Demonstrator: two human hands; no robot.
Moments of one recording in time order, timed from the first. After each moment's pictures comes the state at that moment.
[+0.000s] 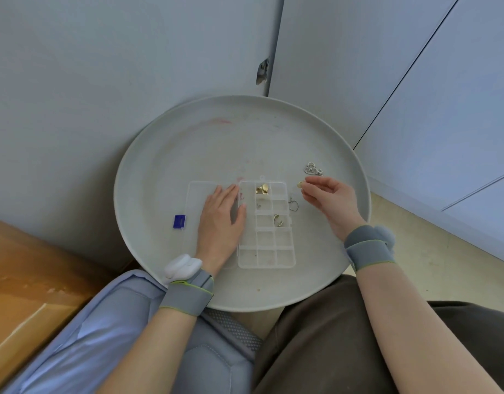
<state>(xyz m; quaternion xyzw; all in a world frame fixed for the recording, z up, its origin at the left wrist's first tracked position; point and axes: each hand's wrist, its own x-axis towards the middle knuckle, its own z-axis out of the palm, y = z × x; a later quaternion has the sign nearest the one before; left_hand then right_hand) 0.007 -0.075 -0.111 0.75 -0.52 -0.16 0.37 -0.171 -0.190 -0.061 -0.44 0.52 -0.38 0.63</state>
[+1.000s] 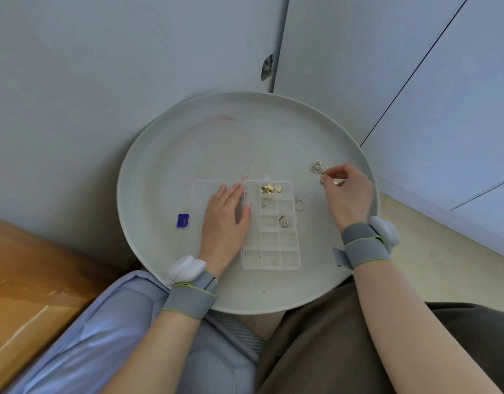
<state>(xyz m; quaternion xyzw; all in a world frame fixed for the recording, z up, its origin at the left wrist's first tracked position) 0.005 -0.076 -0.112 0.75 -0.52 -0.15 0.38 -0.171 -0.201 -0.066 -0.64 0.64 -0.35 0.25</state>
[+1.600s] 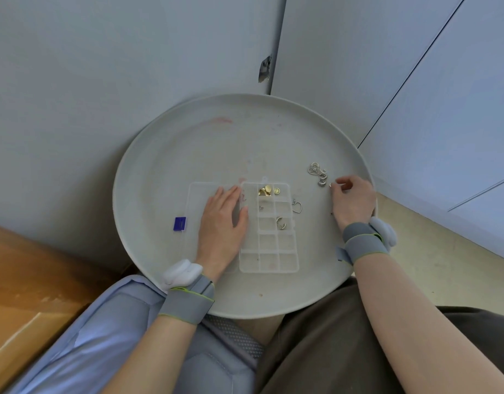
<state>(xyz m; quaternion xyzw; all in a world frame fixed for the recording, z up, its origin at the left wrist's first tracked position) 0.007 -0.076 -0.115 0.75 -0.52 -0.15 0.37 -0.186 -0.219 -0.091 -0.60 0.70 -0.30 0.23</state>
